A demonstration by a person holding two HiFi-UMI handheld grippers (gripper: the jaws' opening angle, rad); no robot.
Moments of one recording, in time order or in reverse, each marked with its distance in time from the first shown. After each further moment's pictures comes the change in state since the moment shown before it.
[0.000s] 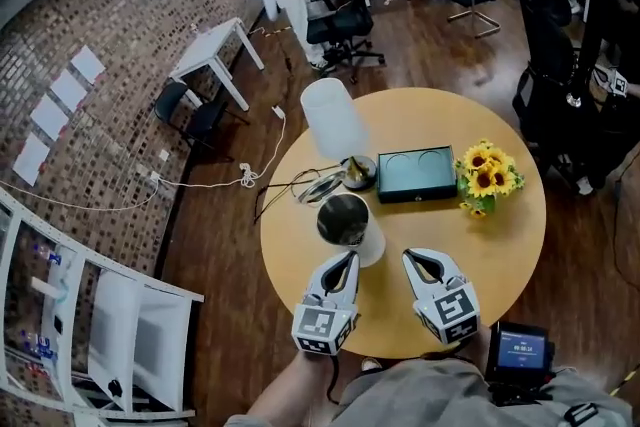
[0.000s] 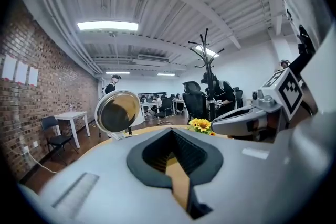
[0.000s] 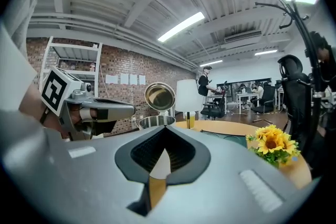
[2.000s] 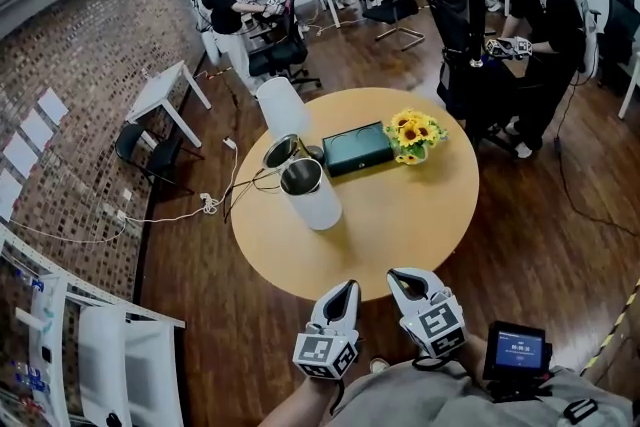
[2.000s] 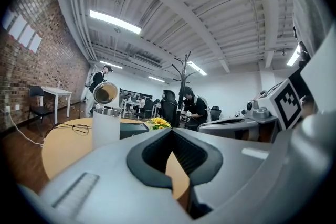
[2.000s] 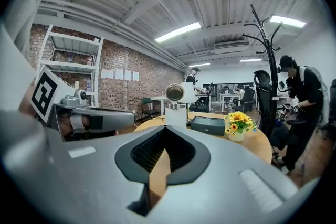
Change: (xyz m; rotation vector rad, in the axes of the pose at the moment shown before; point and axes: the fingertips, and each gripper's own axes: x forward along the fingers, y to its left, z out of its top) left arm -0.201 -0.157 -0.019 -0.222 -0.087 -0.195; right arm -0.195 0.157 -0.034 -0.028 0.036 -0.175
